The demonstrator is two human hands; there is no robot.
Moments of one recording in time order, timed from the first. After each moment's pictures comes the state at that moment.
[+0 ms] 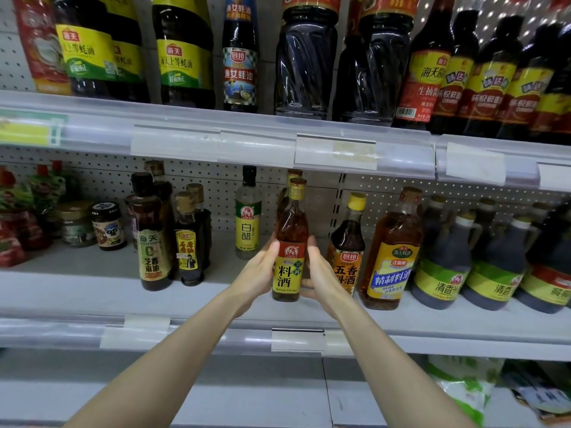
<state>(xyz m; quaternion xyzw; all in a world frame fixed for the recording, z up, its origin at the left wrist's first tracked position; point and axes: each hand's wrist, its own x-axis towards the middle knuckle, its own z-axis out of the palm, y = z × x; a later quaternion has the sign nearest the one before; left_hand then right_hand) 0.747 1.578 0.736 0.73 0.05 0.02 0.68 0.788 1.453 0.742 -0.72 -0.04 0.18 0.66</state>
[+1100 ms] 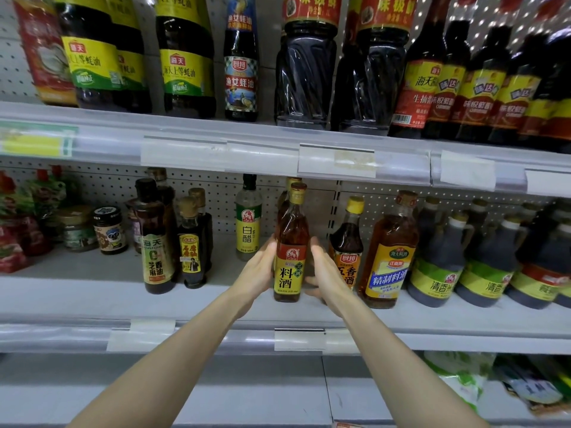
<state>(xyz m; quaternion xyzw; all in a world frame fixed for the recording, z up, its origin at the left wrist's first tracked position) 0.738 1.579 0.749 0.73 0.05 0.04 0.68 0.777 1.449 0.755 -0.75 -0.04 0.14 0.65</state>
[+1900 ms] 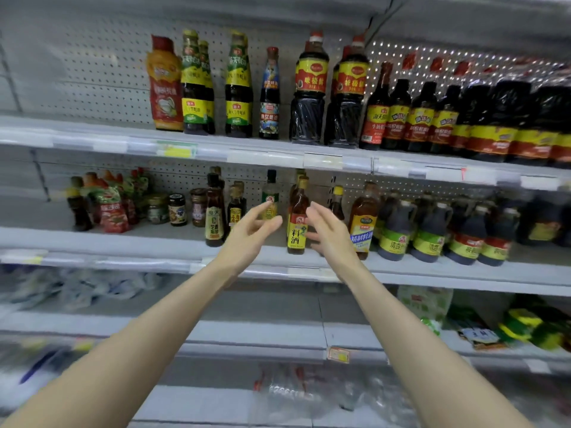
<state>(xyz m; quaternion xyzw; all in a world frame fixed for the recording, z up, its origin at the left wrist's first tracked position) 0.465 1.566 0.851 0.76 -0.02 0.18 0.62 0.525 1.407 0.853 -0.75 -0.18 -0.01 0.63</state>
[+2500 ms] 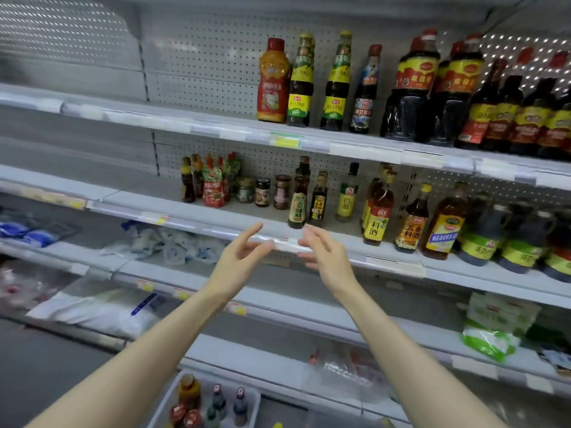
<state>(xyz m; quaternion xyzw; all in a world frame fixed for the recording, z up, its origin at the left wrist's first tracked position) 0.285 1.686 0.821 0.73 0.09 0.21 0.64 0.383 1.539 0.829 -0.73 -0.24 0.09 0.64</state>
